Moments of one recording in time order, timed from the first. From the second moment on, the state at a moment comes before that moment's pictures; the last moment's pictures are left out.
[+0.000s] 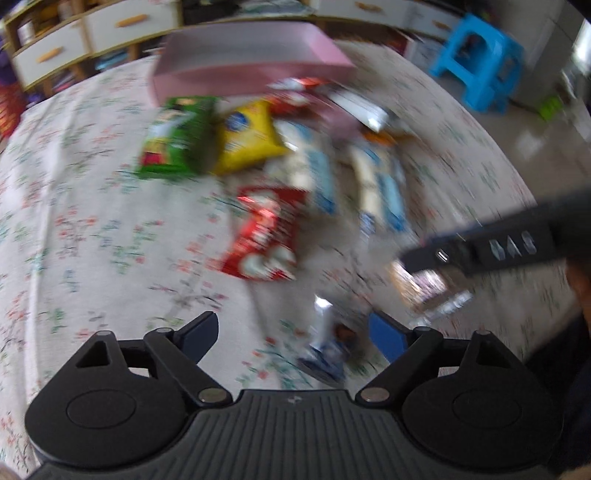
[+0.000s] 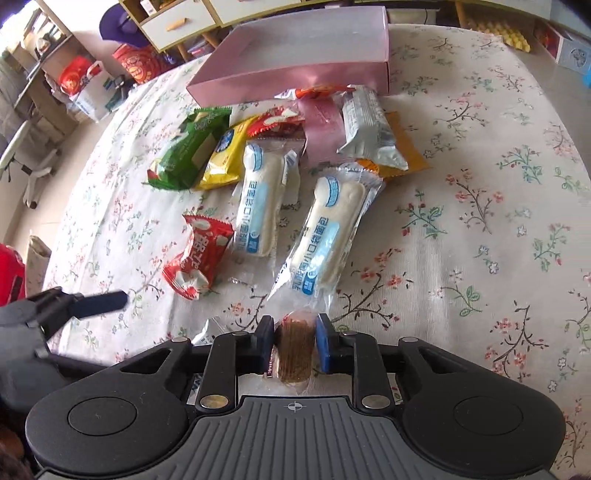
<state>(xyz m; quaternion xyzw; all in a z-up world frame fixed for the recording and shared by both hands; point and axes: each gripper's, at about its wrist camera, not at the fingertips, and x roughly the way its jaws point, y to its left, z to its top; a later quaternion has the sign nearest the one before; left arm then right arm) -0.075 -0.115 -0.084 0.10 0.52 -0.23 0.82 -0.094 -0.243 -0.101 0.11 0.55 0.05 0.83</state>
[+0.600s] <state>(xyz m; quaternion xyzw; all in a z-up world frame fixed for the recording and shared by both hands) -0.067 -0.103 -0.068 0.06 0.47 -0.25 0.85 -0.093 -0.252 -0.075 0.15 0.53 0.09 0.83</state>
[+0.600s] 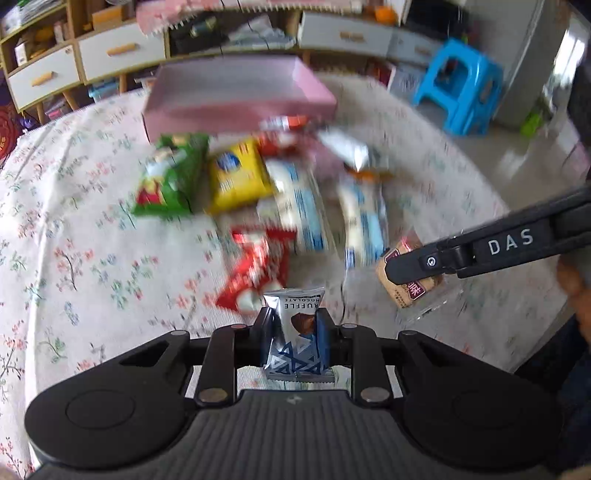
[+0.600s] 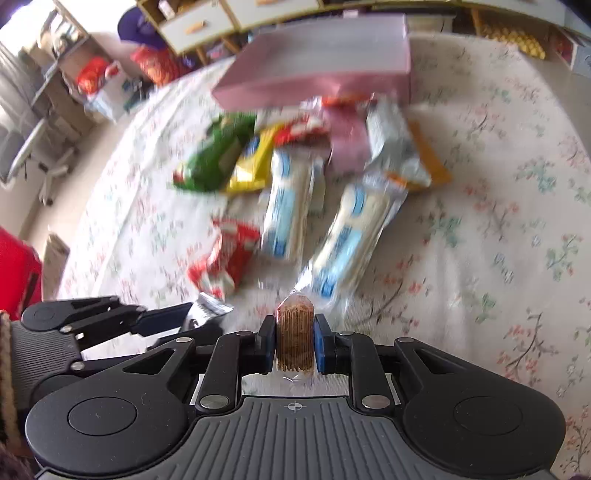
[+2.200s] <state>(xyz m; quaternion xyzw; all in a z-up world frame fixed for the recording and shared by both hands) 0.100 -0.093 -0.017 -0.05 0.43 -0.12 0.89 0.101 -0.318 -0.038 0.18 0.39 -0.04 0.90</state>
